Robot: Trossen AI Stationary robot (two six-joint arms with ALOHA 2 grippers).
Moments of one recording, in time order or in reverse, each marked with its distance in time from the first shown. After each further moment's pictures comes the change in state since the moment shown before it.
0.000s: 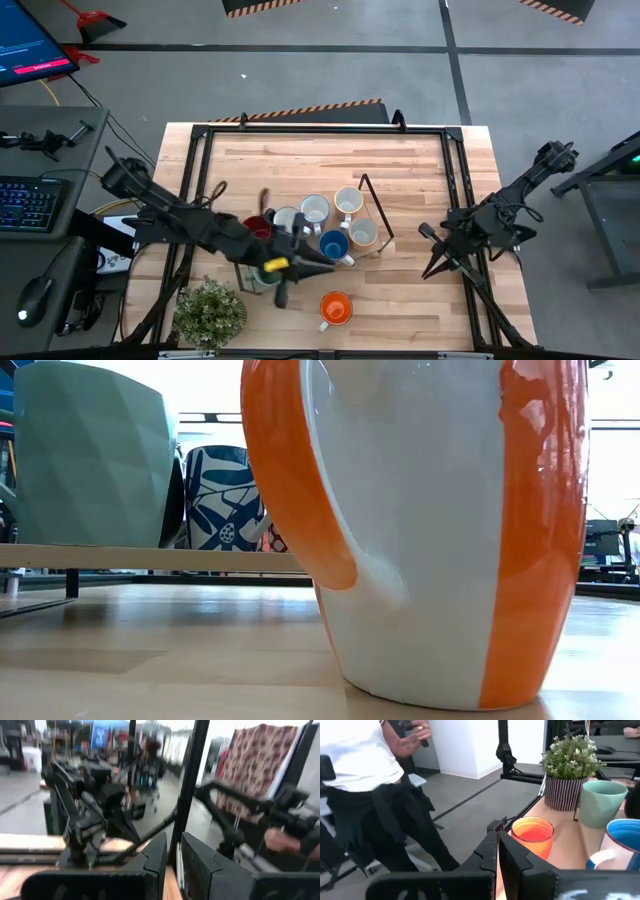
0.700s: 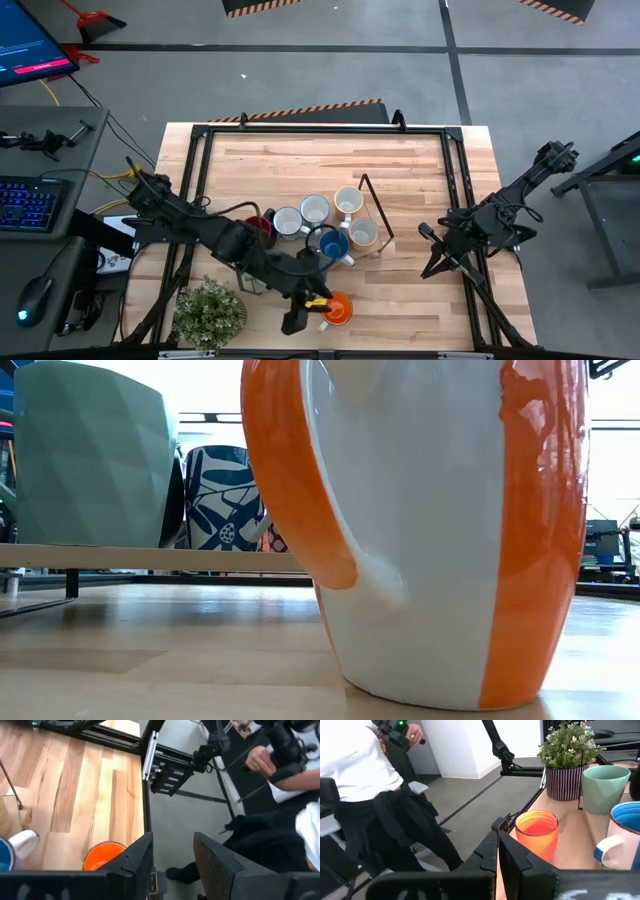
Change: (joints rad) left arm -0.007 0.285 0.558 -0.872 0.275 -0.442; right arm -0.002 -0.001 0.000 -0.006 0.006 0.120
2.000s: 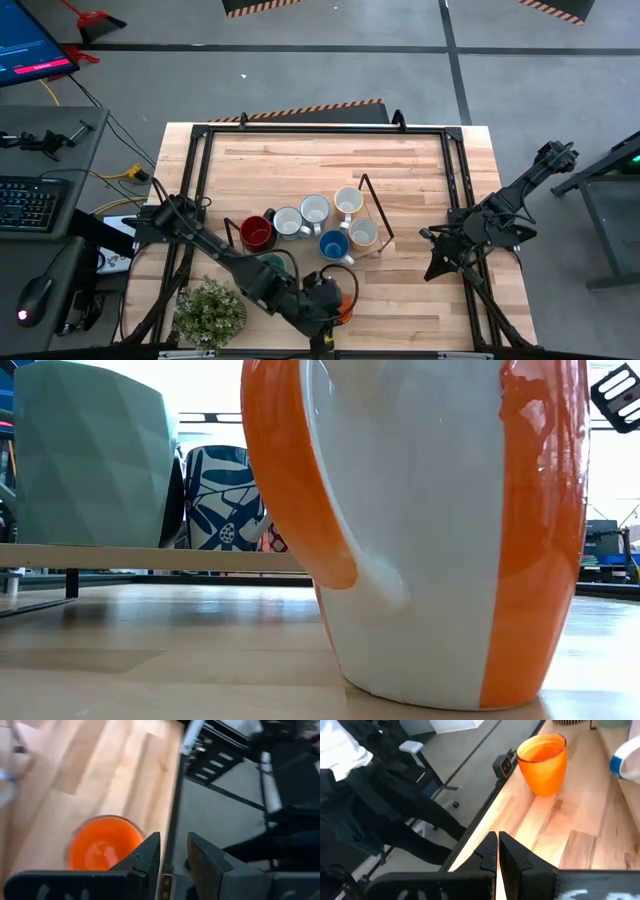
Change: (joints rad) left arm -0.070 0.235 0.000 0.054 -0.183 -0.226; right arm 0.001 0.000 0.001 -0.265 -0.072 0.159
